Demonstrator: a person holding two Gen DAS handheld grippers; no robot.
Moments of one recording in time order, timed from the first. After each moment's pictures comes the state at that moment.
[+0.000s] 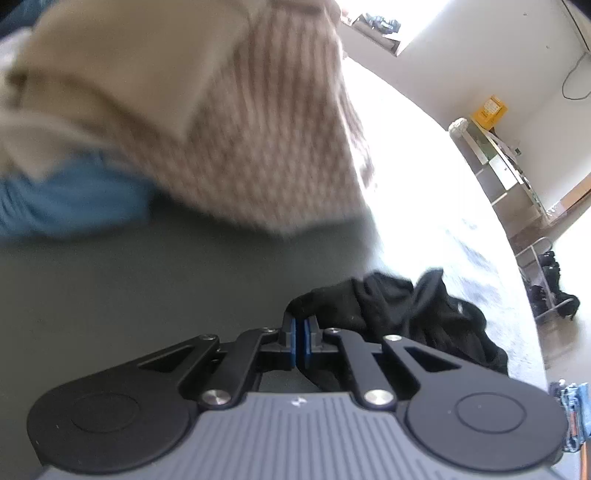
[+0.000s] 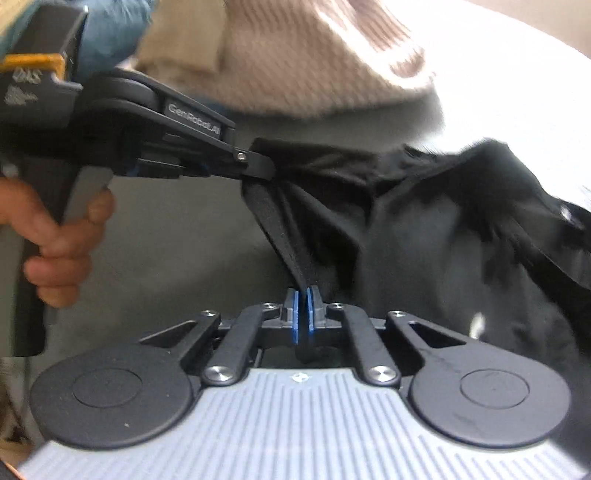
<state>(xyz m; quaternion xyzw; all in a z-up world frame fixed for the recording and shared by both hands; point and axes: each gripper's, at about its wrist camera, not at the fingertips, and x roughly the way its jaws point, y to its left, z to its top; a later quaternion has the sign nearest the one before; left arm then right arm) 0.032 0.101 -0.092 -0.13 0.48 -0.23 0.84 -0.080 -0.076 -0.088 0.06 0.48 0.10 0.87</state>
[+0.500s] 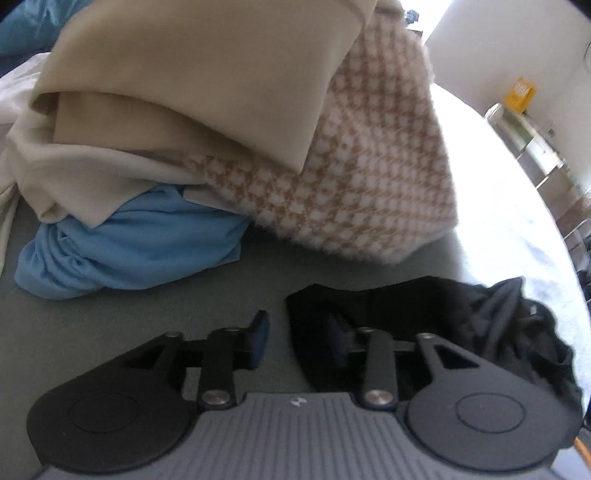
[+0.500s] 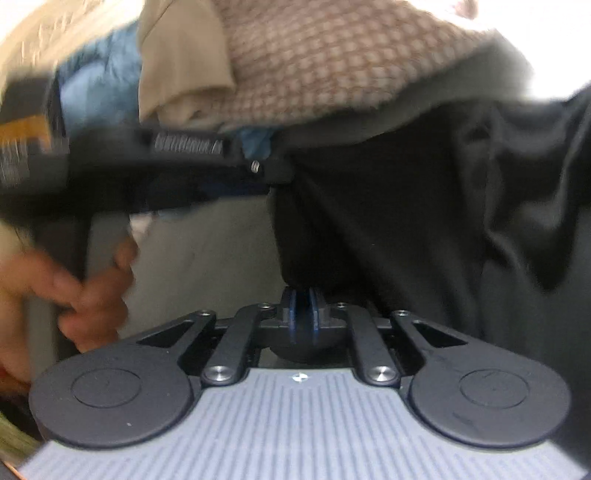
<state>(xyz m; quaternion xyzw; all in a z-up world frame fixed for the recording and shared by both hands) 0.061 0.134 -0.112 -0.08 0.48 -0.19 0.85 -0.029 -0.060 -0.137 0.27 0.46 0.15 0.83</state>
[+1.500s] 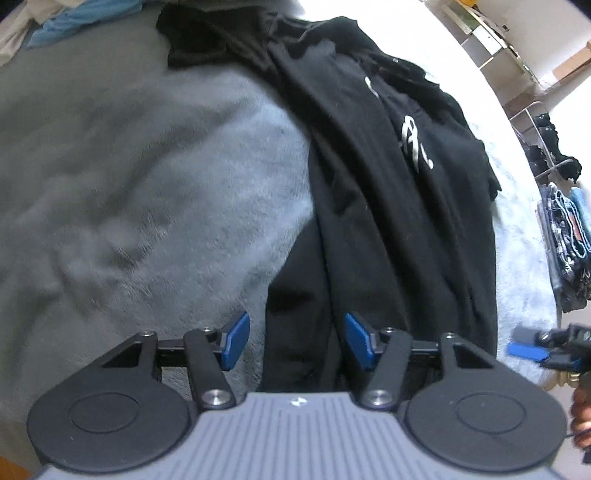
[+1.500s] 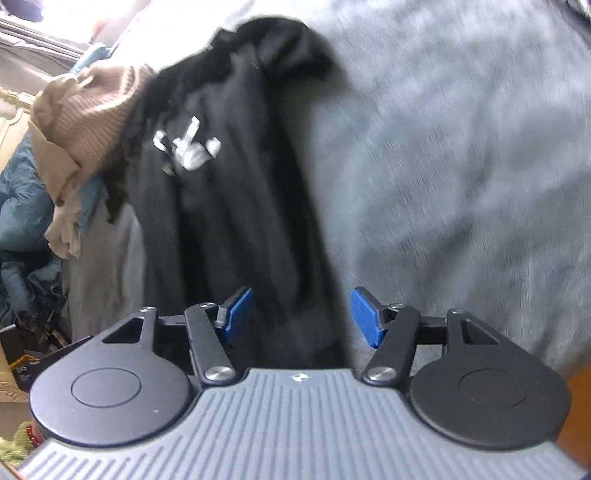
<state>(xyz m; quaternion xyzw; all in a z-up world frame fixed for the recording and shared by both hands) -0.265 0.082 -0.113 -0.02 0.61 -0.25 0.75 -0.407 -0.292 -0.098 0.42 0.51 -0.10 0.74</state>
